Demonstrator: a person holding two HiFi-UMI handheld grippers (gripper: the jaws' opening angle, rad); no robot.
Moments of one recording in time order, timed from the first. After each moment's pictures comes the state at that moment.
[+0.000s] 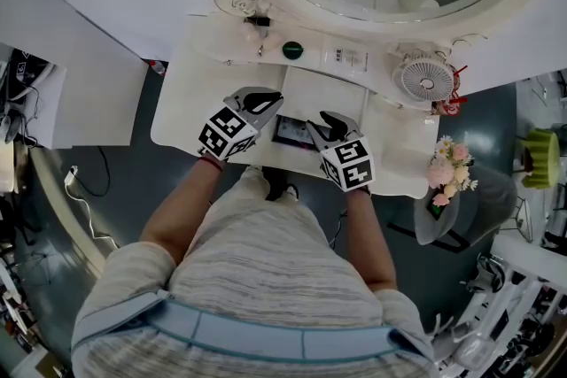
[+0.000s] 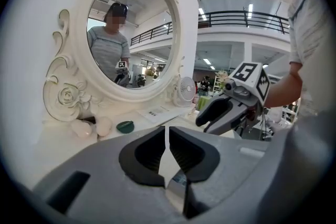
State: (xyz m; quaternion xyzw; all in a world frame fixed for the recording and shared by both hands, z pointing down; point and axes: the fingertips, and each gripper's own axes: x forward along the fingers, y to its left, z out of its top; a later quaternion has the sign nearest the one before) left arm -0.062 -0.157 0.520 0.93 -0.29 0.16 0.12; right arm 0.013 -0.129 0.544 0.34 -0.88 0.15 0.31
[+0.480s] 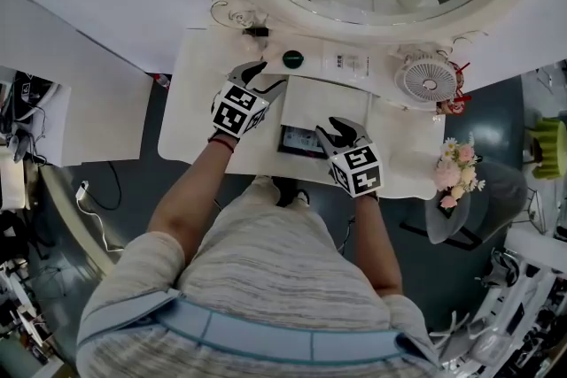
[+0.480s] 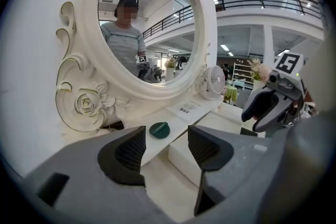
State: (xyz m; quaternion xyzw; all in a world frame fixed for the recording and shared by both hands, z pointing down) left arm -0.090 -0.243 0.536 0.89 -0.38 0.23 0.12; right arm 0.026 -0.140 0.542 0.37 -0.87 0.16 0.29
